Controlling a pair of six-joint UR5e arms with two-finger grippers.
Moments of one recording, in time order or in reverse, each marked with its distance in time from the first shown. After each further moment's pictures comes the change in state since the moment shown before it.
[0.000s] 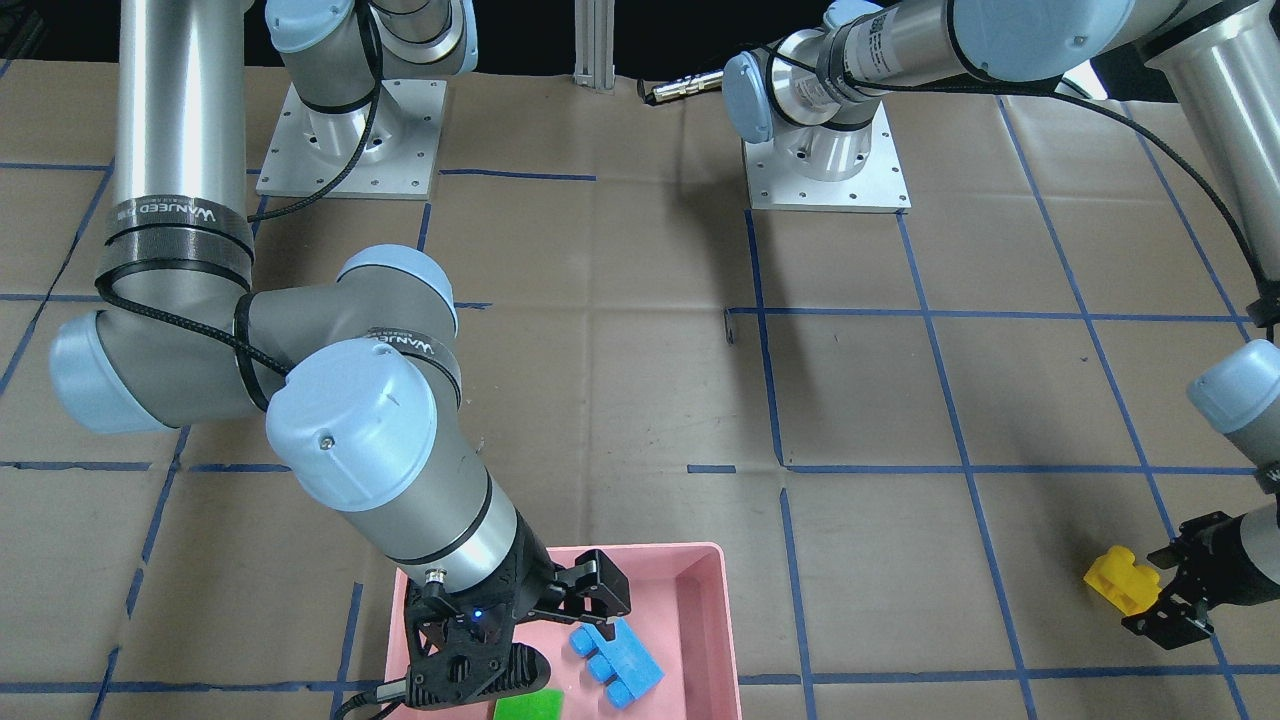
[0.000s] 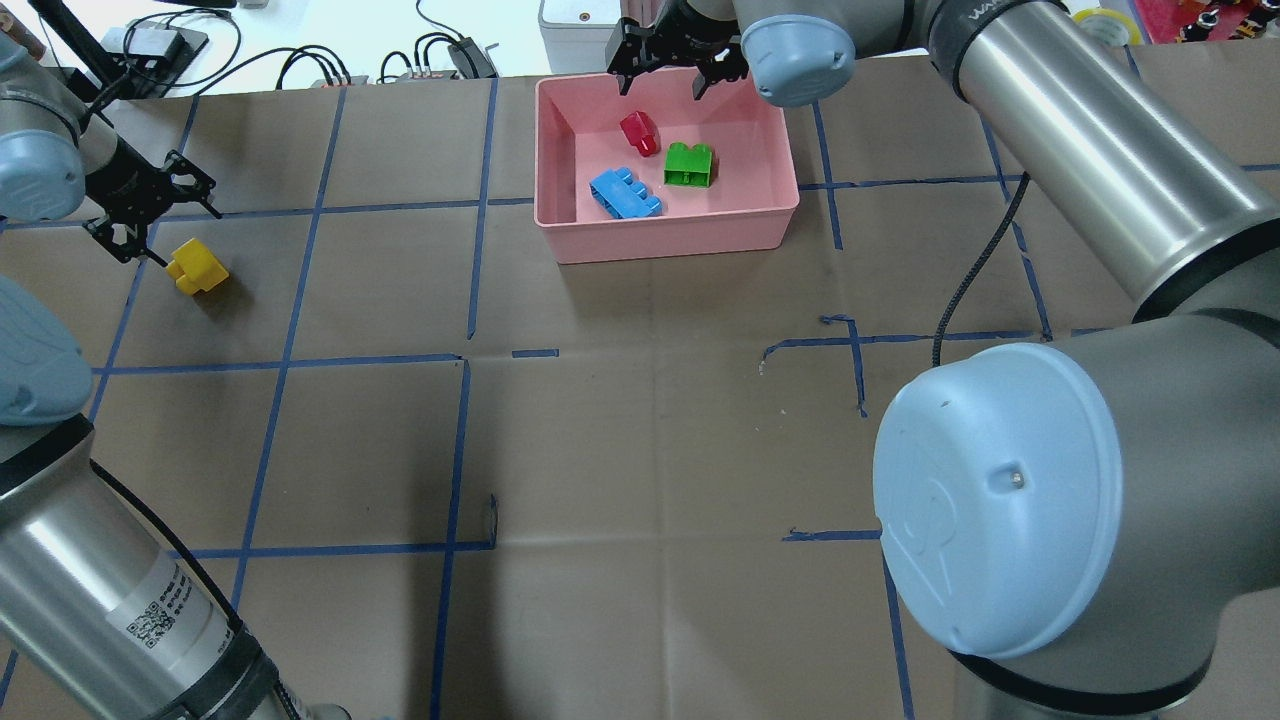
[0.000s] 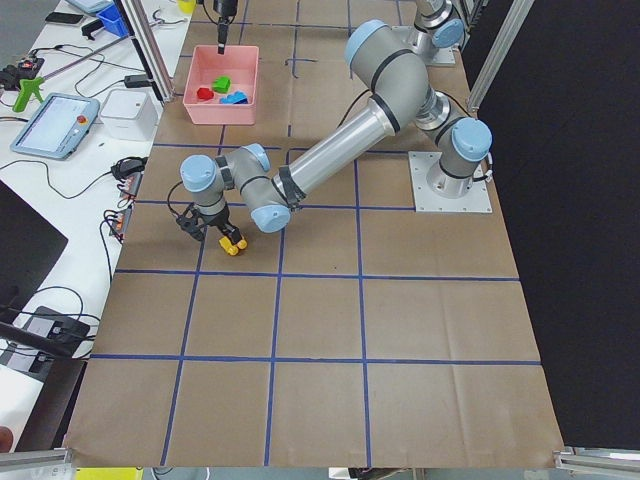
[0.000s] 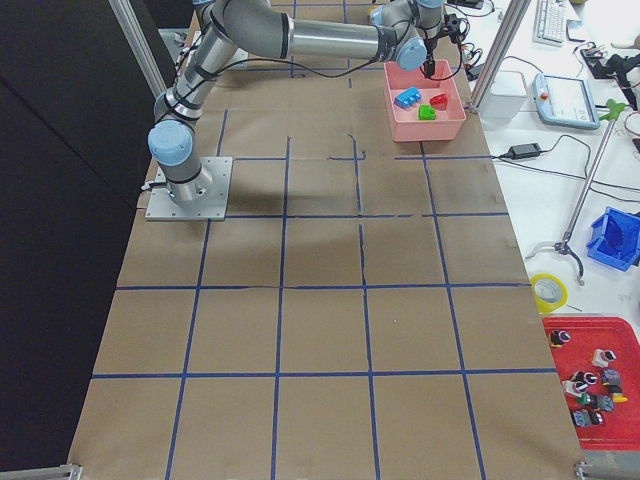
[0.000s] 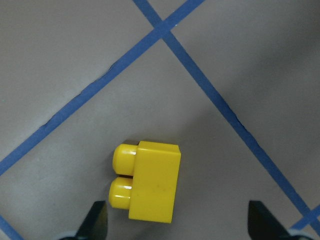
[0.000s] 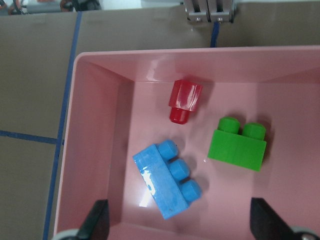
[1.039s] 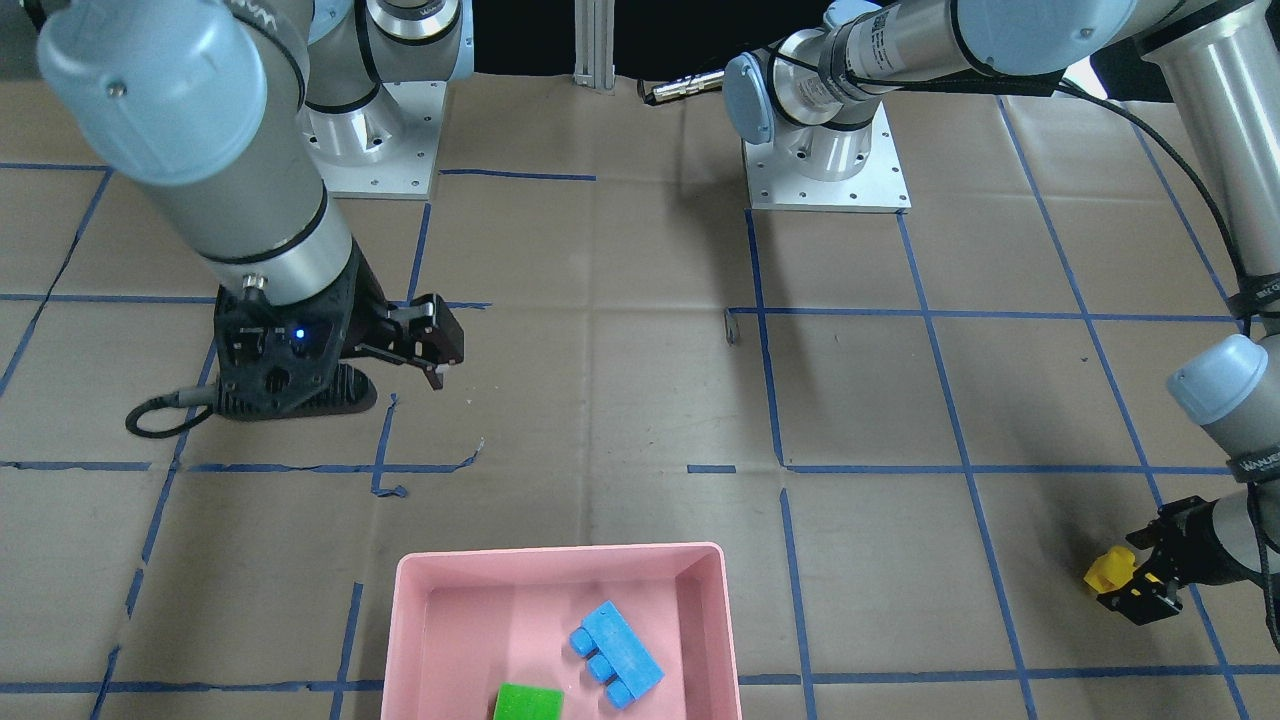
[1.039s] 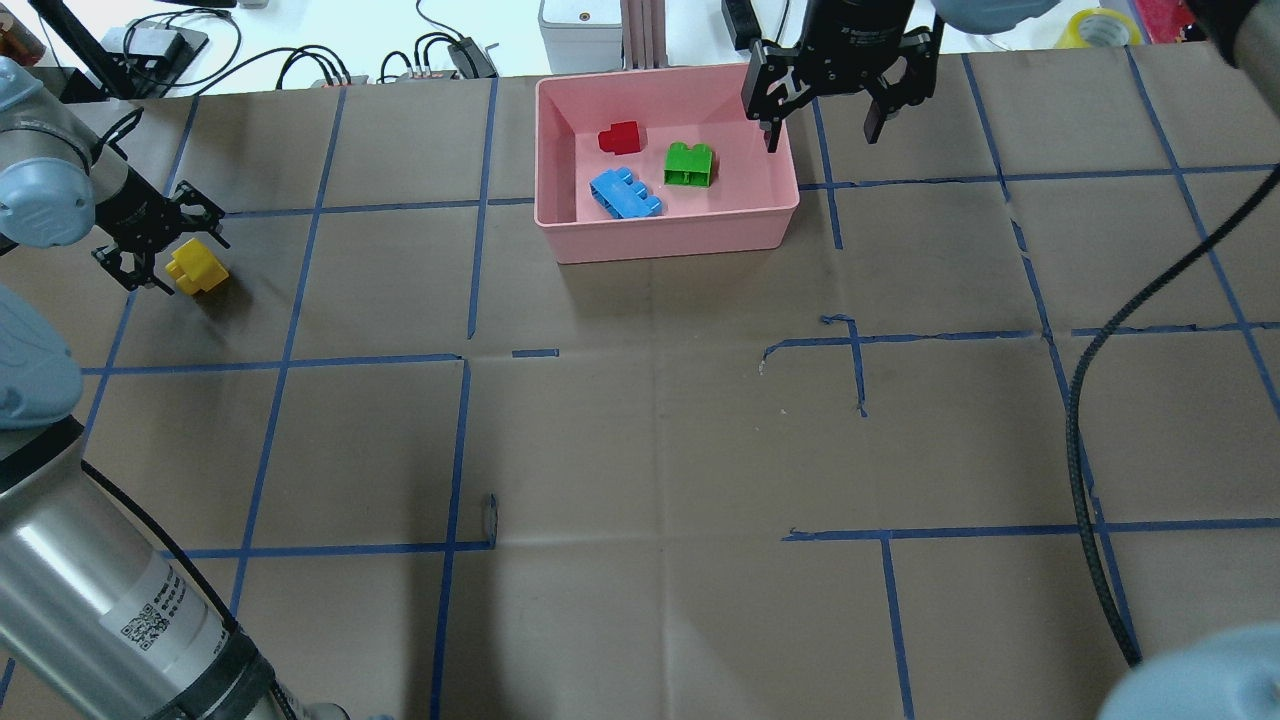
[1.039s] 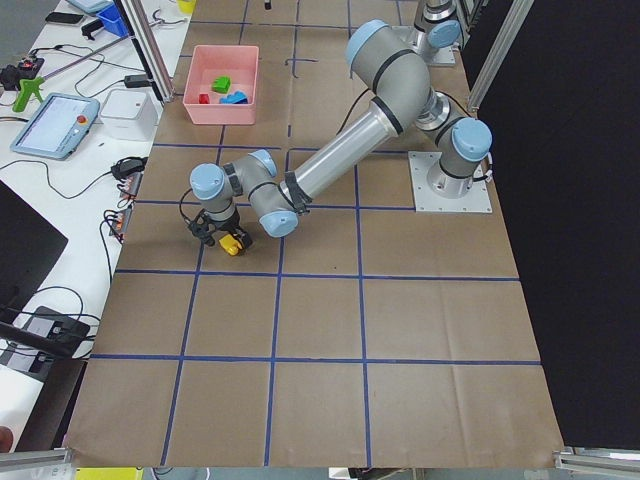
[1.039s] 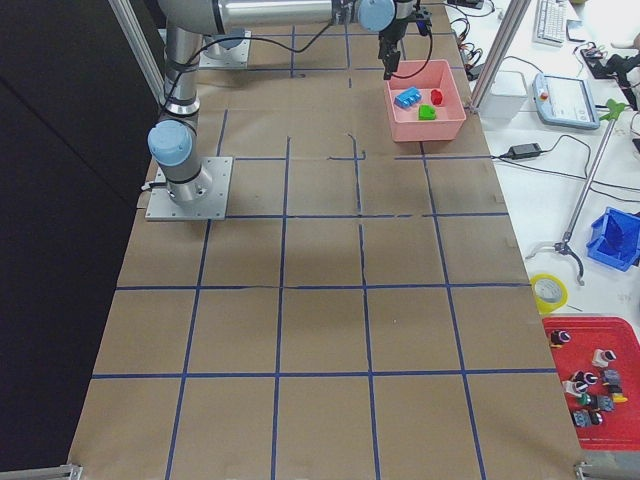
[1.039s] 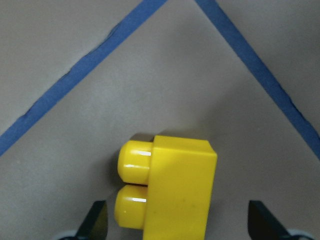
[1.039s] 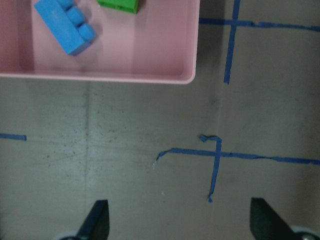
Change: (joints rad) left arm 0.016 0.014 -0.073 0.021 0.014 0.037; right arm -0.074 -0.424 0.260 0.441 -0.216 -0.107
